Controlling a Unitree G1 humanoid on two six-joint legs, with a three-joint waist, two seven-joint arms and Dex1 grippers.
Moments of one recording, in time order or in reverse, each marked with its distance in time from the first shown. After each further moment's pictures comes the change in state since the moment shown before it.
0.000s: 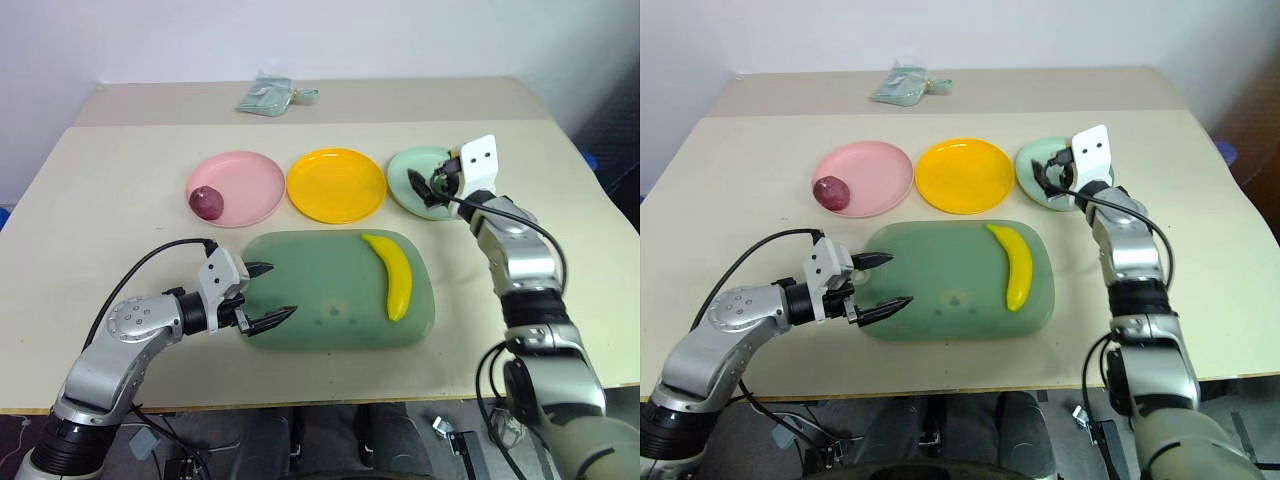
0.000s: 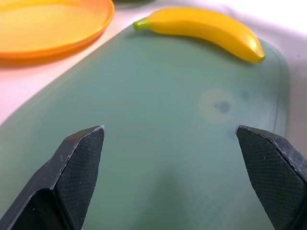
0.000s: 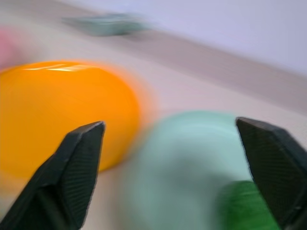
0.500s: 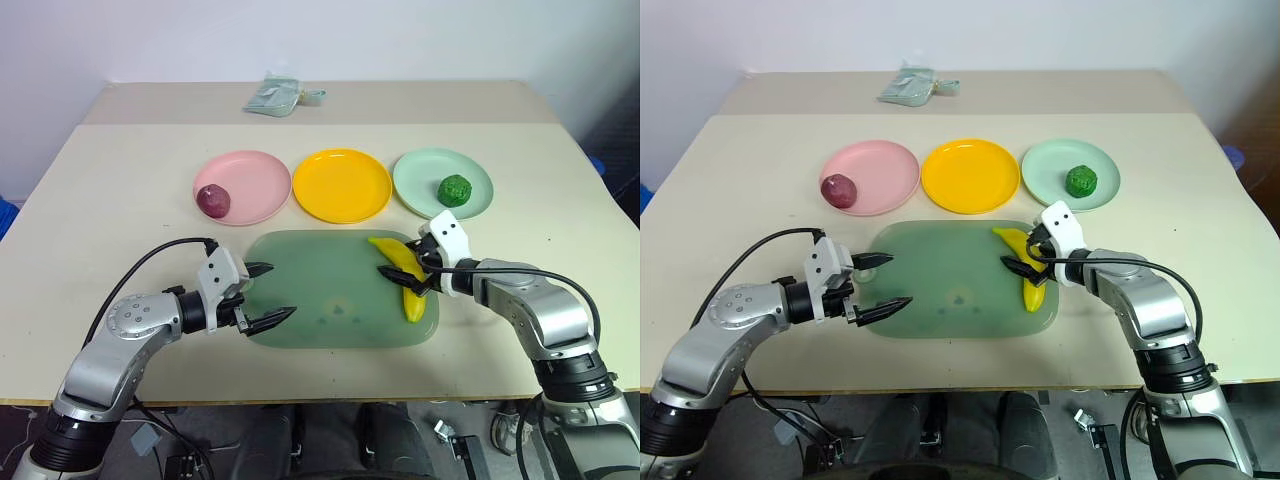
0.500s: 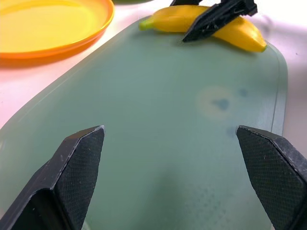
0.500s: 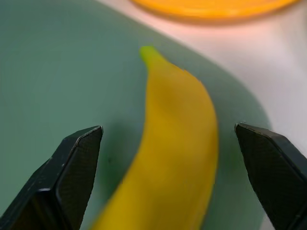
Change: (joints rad) left arm -0.024 0.006 -0.002 0.017 0.000 -0.005 -0.017; right arm 0.141 -0.064 0.131 -0.336 0.046 0.525 -0.037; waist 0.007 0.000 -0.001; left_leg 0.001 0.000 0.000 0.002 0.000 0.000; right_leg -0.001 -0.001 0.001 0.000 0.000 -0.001
